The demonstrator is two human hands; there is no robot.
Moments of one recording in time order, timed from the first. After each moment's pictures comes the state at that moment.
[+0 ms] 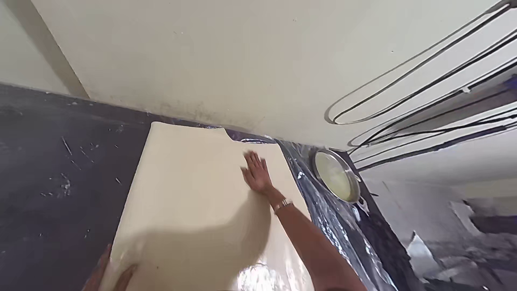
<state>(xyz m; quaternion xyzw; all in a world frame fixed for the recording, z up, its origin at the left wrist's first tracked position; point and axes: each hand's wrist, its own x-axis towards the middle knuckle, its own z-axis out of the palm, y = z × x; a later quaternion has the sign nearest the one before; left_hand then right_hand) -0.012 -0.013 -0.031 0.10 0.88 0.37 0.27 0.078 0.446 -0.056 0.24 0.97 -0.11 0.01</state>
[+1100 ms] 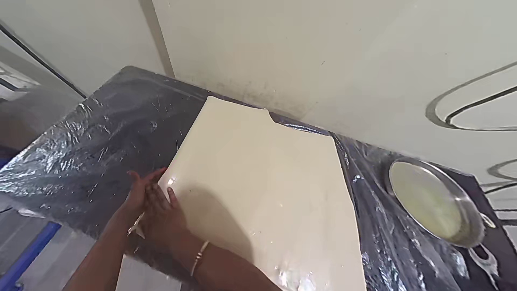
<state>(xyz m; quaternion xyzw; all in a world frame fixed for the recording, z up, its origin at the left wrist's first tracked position) -0.018 -0.017 -0.021 -0.04 0.74 0.61 0.28 0.076 0.070 -0.045 -0.13 0.94 -0.33 0.02</state>
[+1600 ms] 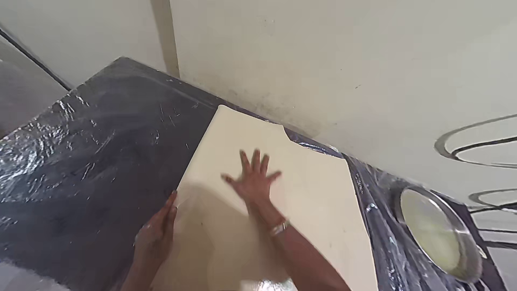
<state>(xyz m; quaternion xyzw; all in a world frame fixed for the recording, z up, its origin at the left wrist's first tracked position) 0.011 0.000 -0.039 0.08 0.92 0.37 0.10 -0.003 0.272 -0.036 0.24 0.96 -0.10 0.07</state>
